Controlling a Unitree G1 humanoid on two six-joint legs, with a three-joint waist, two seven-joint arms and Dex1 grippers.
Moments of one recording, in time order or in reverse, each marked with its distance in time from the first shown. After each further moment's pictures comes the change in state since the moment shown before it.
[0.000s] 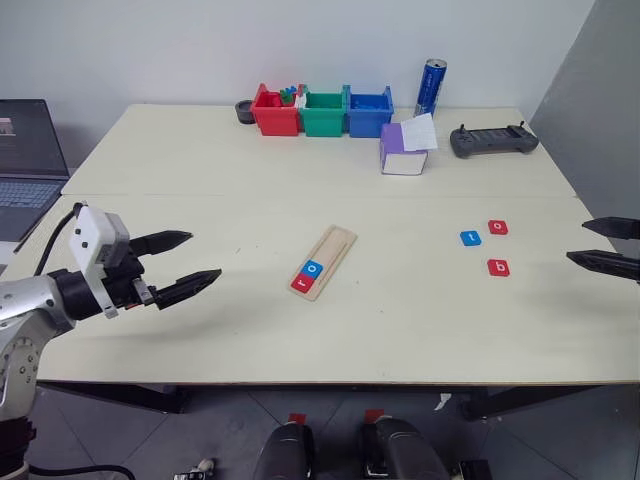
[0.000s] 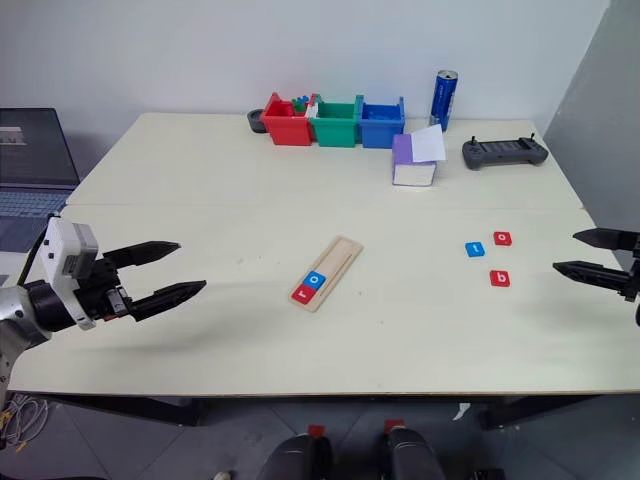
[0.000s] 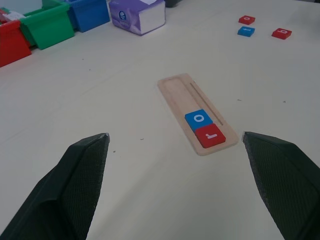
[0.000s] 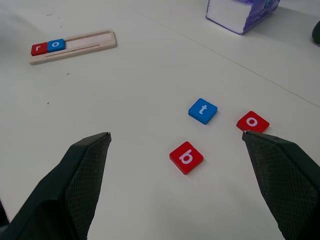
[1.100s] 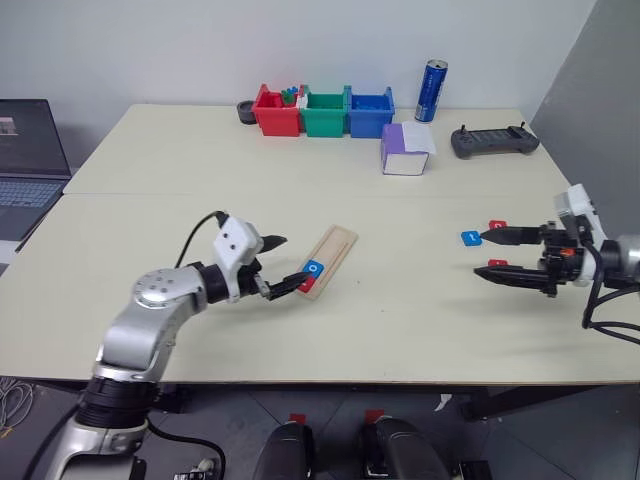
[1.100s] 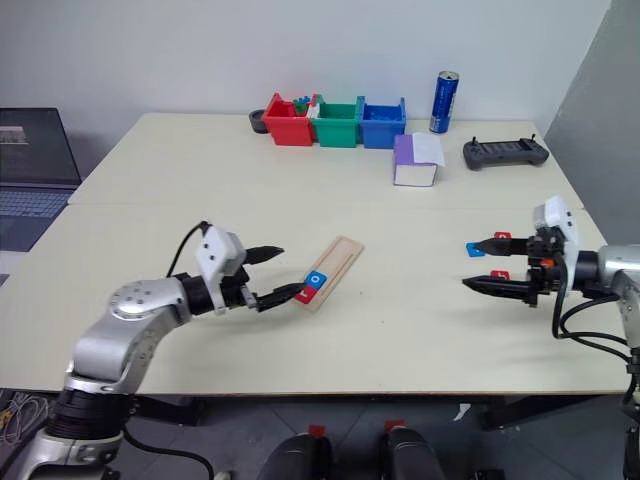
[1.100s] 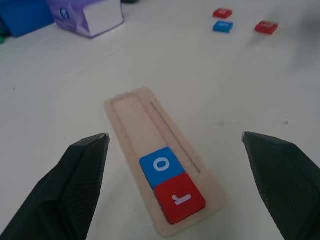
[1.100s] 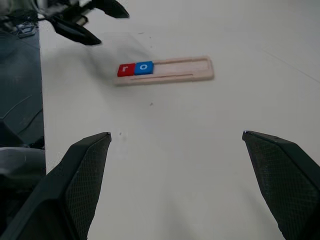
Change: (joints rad) left arm -0.254 -0.316 -0.487 0.049 0.304 -0.046 0.270; right arm -0.027 0.253 0.190 -0.418 0.091 0.170 -0.094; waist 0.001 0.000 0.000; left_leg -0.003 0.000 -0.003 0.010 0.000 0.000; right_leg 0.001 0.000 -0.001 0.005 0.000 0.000
